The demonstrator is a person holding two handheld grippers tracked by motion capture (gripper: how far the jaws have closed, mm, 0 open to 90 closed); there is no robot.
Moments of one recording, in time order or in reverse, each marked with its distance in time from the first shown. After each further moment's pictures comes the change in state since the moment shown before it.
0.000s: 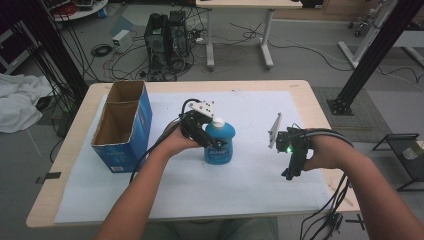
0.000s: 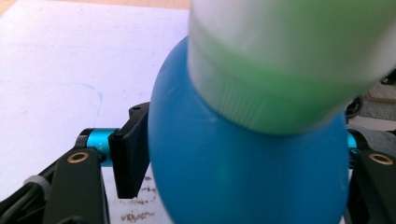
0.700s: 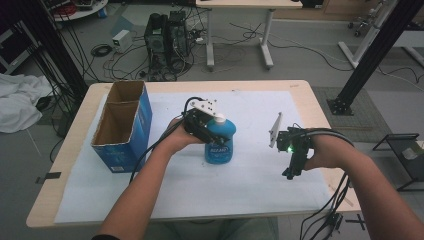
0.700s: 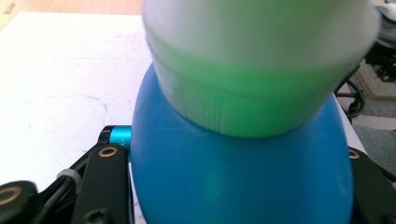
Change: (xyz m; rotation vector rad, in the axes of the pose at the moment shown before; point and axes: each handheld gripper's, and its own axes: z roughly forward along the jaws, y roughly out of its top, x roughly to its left) left arm 0.008 0.004 0.007 0.000 -0.015 0.057; right arm -0.003 -0.002 0.001 0.002 0.006 0.000
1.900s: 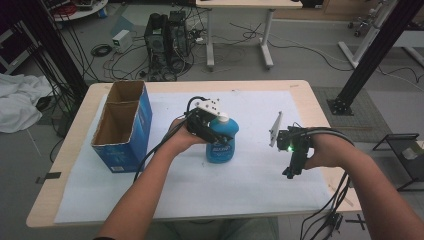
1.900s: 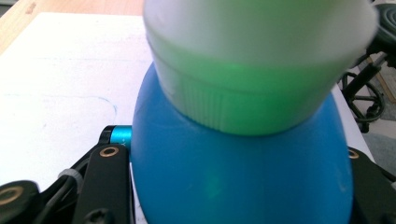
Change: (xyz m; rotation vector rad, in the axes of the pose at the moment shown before) left arm -0.008 0.010 0.001 0.004 0.064 -0.027; right arm -0.003 0.000 -0.001 0.004 0.001 -0.013
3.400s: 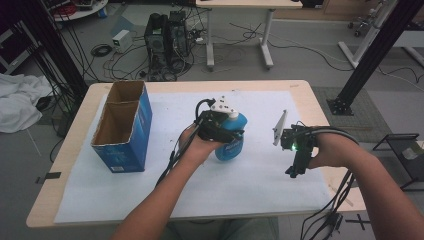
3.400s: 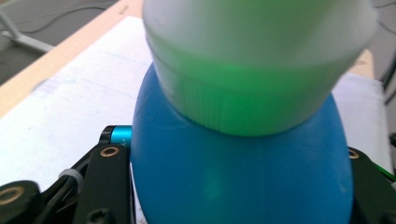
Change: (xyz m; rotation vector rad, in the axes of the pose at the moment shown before) left arm -0.043 0.035 0.006 -0.039 0.301 -0.215; right arm 0.003 -0.006 -0.009 -0.012 -0.017 0.007
